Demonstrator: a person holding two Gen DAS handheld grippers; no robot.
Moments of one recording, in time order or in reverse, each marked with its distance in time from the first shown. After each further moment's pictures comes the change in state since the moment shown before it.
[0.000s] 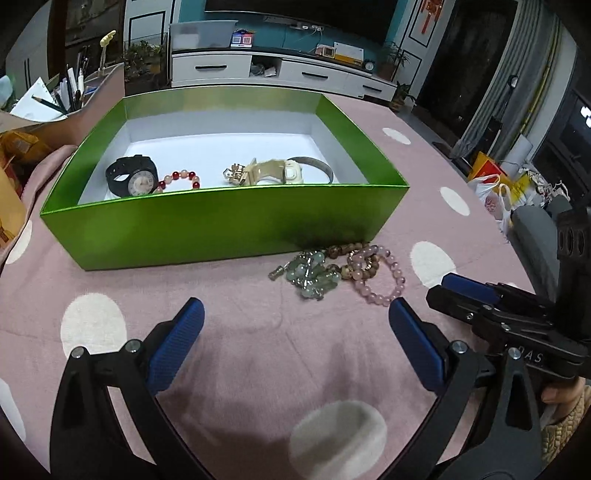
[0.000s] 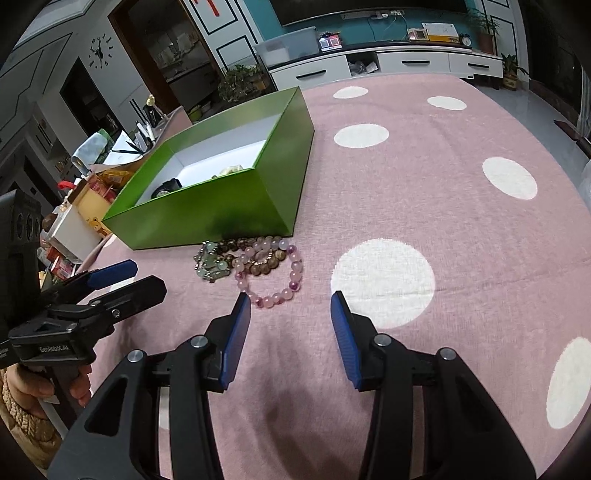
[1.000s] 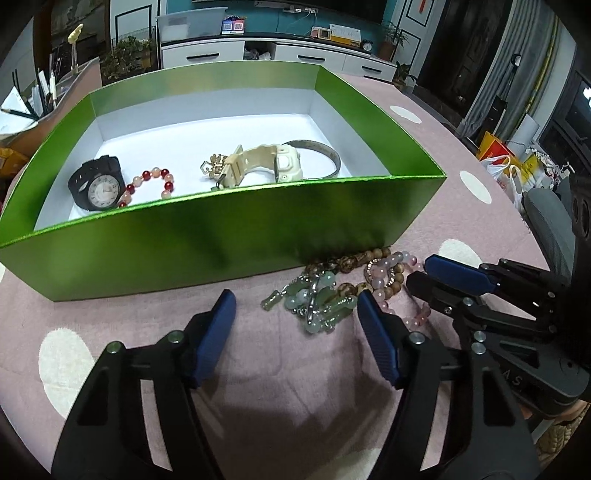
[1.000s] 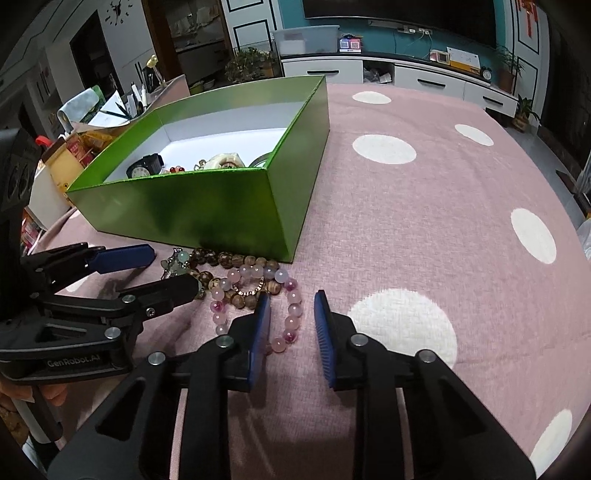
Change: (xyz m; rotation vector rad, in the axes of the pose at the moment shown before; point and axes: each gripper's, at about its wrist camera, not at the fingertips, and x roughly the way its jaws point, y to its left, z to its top) left arm 0.053 -0.005 0.019 0.050 0.062 0.026; right arm 0.046 0.021 0.020 -0.182 0.025 -0.112
